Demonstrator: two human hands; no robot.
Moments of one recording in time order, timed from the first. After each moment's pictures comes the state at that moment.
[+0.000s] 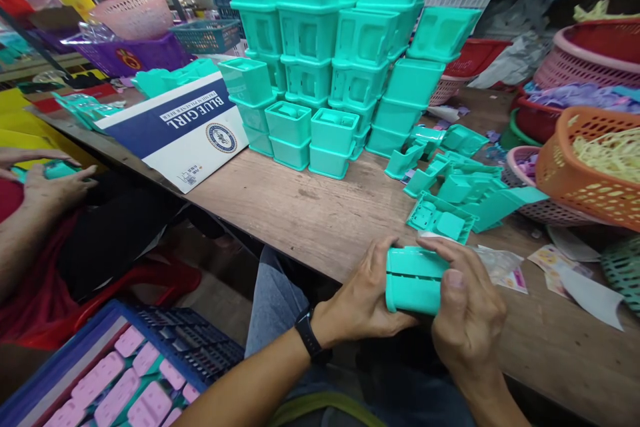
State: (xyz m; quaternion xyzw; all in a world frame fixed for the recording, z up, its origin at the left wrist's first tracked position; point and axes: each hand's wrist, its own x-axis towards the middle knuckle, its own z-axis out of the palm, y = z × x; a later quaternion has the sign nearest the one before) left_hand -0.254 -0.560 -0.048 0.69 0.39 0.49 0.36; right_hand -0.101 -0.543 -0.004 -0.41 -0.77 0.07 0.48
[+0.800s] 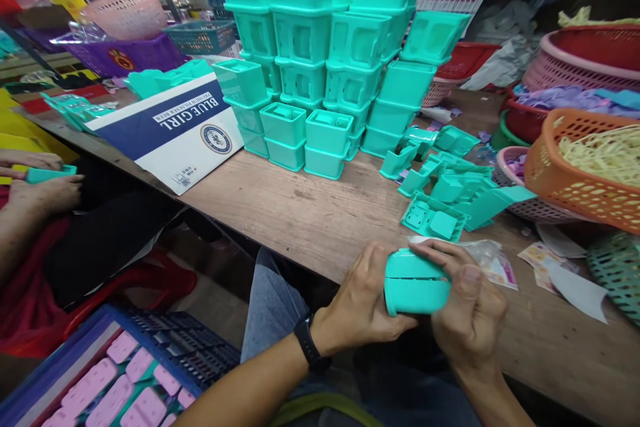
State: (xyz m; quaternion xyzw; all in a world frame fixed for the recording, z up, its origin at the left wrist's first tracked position) left_hand -0.248 -0.563 -0.038 0.70 0.43 0.48 0.31; right_hand -0.092 -0.539 -0.008 -0.43 -0.74 0.09 0.50
